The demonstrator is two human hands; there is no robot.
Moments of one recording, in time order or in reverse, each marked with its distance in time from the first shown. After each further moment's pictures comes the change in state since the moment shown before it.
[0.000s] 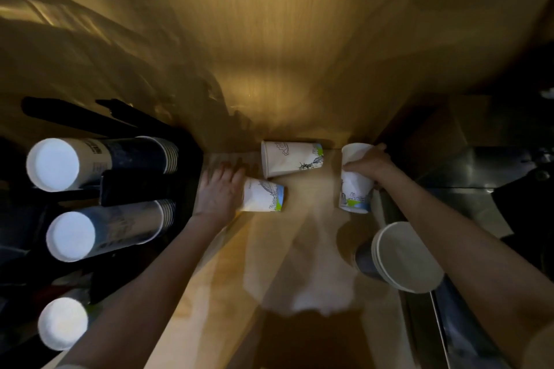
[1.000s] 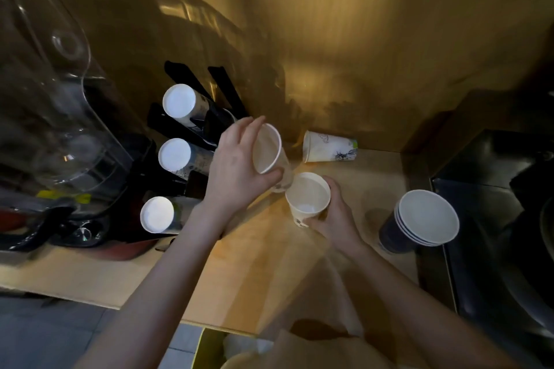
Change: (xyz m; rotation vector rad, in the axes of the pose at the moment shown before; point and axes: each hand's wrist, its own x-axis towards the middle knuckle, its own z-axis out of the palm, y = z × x) left_hand -0.167 0.002 -0.091 -0.614 0.607 -0.072; right_hand -0.173 0.060 0.122 0.288 -0.123 -0.819
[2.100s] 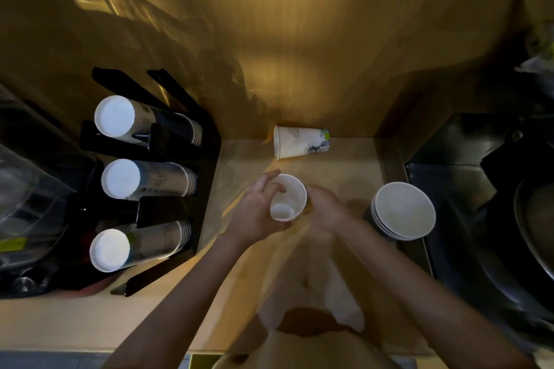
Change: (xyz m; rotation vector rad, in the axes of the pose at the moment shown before) left_hand -0.005 -0.021 0.123 -0.101 -0.428 0.107; right_hand 0.028 -0.016 -0.037 -0.378 -0.287 0.134
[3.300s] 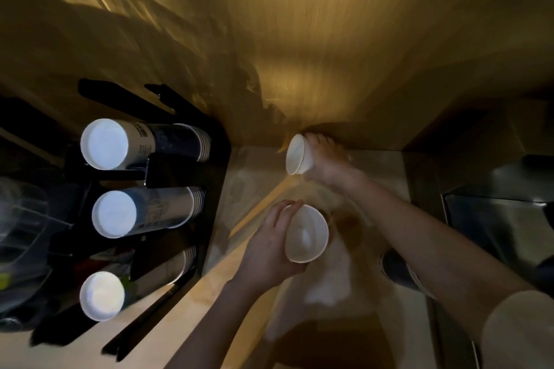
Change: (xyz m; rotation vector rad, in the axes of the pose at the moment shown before) left_hand 0.004 -0.010 0.010 -0.127 -0.009 -0.030; right_hand 0.158 0.000 -0.035 -0.379 0.106 -0.053
